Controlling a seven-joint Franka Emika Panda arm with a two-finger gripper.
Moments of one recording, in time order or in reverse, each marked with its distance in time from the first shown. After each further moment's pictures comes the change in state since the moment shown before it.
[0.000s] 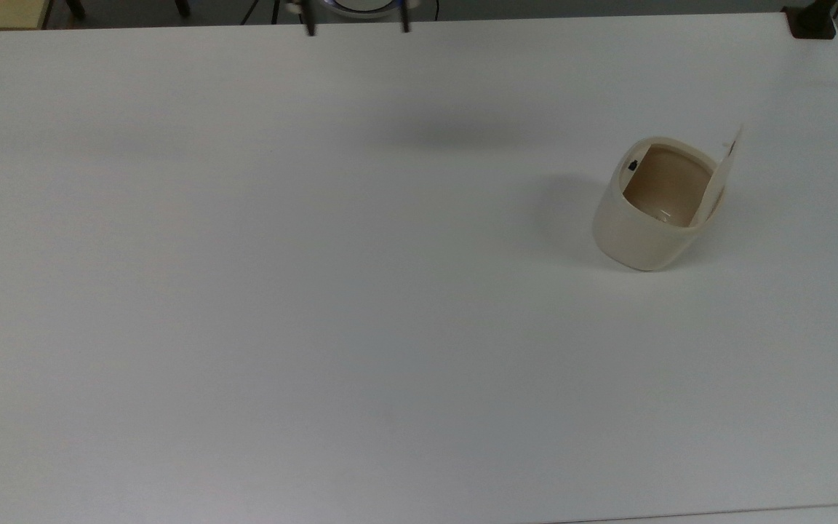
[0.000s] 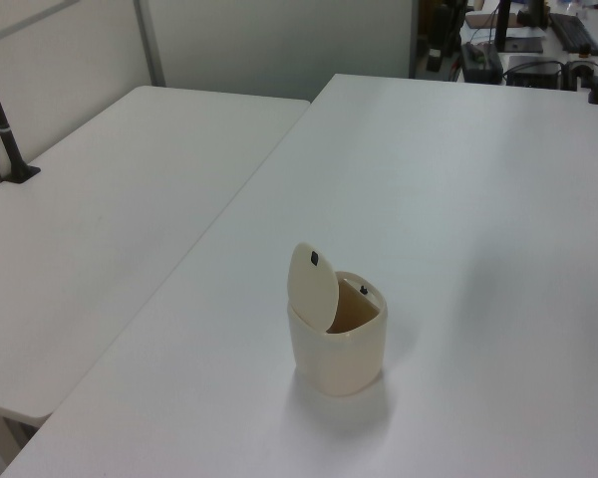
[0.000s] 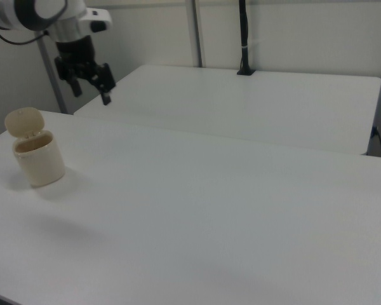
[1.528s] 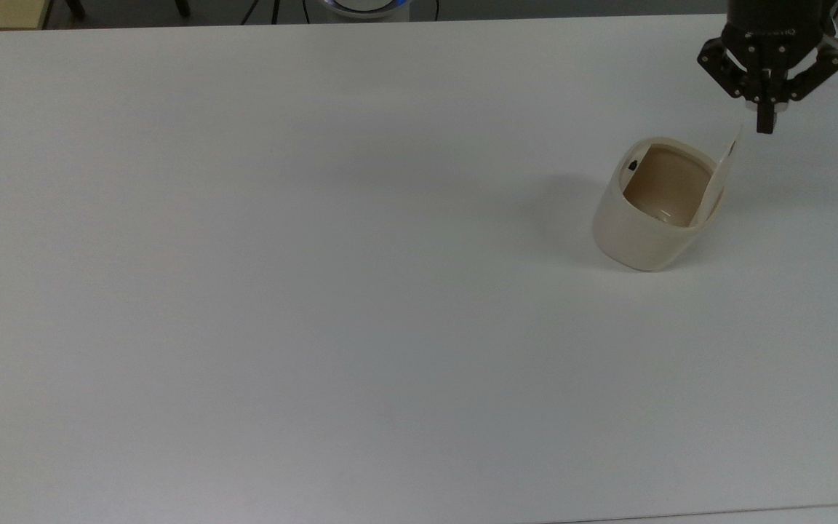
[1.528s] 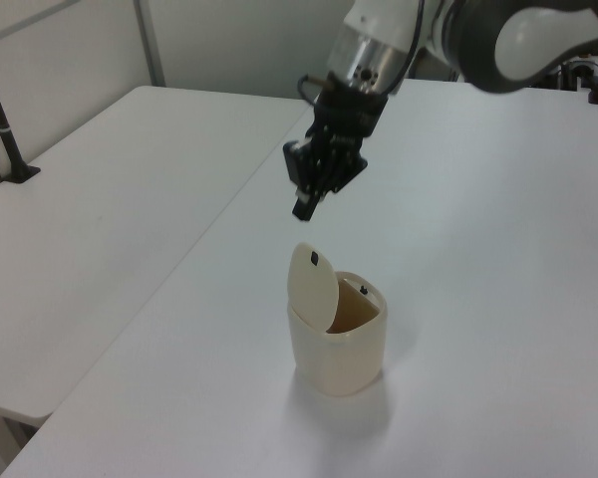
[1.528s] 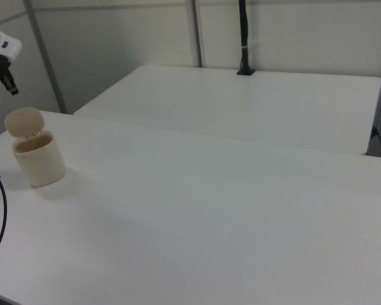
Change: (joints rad) arm 0.350 0.425 0.240 0.287 -0.108 0.470 1.046
